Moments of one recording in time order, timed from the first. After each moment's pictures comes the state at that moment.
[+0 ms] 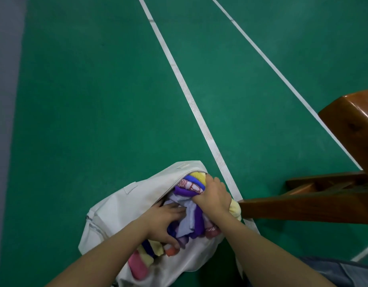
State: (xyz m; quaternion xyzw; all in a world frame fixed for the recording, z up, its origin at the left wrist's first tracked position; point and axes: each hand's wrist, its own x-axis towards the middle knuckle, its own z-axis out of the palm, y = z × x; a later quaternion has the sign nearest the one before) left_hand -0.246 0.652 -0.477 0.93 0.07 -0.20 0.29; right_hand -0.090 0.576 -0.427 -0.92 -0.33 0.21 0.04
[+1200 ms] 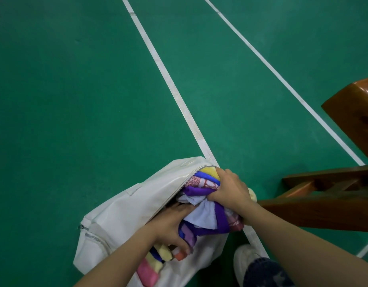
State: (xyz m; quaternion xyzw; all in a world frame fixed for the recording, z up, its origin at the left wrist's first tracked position) left_hand -0.184 0.642 -0.516 0.88 0.12 -0.10 0.45; right_hand -0.002 0.564 -0.433 -0.89 -0.38 0.26 0.02
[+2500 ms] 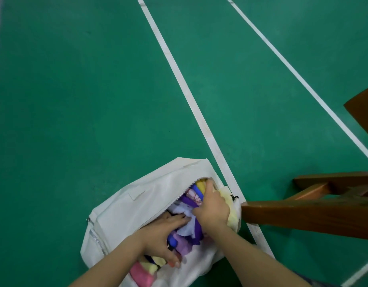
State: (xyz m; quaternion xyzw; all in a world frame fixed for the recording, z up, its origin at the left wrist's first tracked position) left_hand -0.230 0.646 -0.526 0.86 0.12 -0.23 0.43; right_hand -0.072 0.570 -0.487 -0.93 -0.28 0.26 -0.01
